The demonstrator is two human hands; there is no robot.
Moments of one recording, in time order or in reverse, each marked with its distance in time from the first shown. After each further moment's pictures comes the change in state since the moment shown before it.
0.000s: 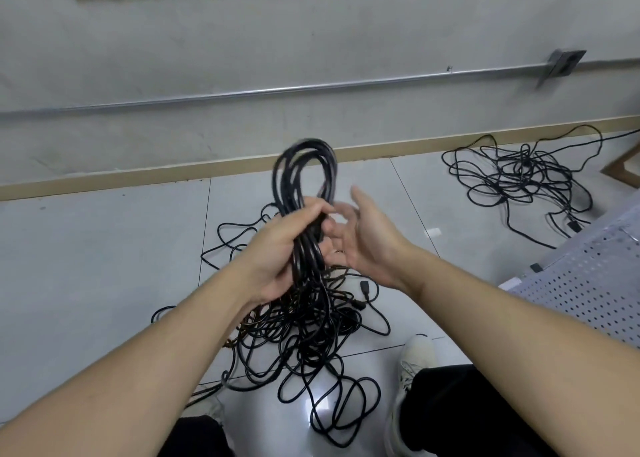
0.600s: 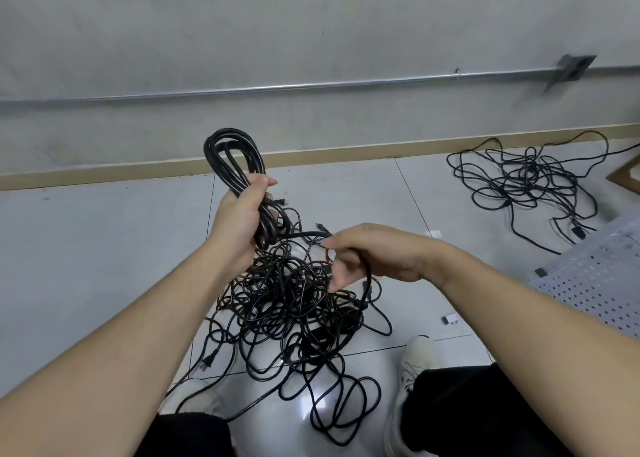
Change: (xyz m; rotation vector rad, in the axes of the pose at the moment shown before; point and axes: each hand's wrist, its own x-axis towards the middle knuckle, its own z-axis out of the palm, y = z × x) left_hand 0.009 0.027 -0.049 0.291 0.671 0.223; right_hand -0.014 -0.010 -0.004 -0.638 -0.225 0.161
